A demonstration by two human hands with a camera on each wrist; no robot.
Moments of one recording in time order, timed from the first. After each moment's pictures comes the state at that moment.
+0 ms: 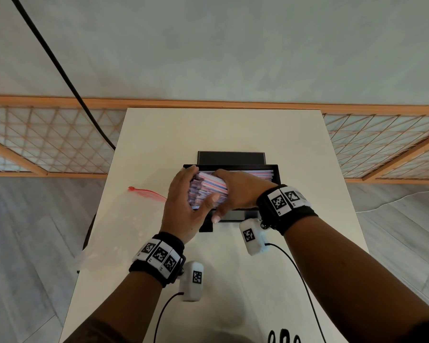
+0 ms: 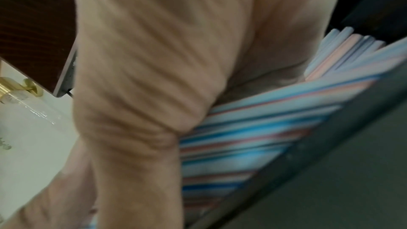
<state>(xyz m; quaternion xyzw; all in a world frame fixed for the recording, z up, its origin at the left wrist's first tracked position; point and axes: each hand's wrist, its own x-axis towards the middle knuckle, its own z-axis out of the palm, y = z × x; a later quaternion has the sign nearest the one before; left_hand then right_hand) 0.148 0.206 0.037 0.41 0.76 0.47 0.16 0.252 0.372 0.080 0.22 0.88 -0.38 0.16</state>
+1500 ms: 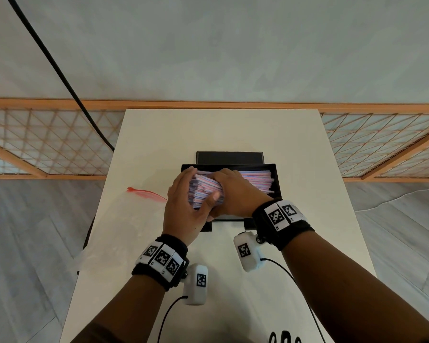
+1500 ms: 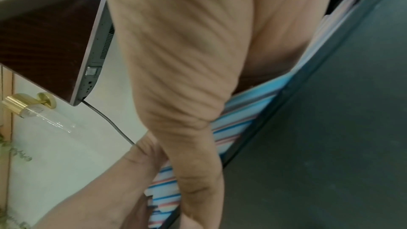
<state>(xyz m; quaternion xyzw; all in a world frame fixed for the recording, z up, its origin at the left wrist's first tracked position) 0.157 0.208 0.038 0.39 0.78 0.47 0.15 0.257 0.347 0.067 0.26 0.90 -0.34 0.08</state>
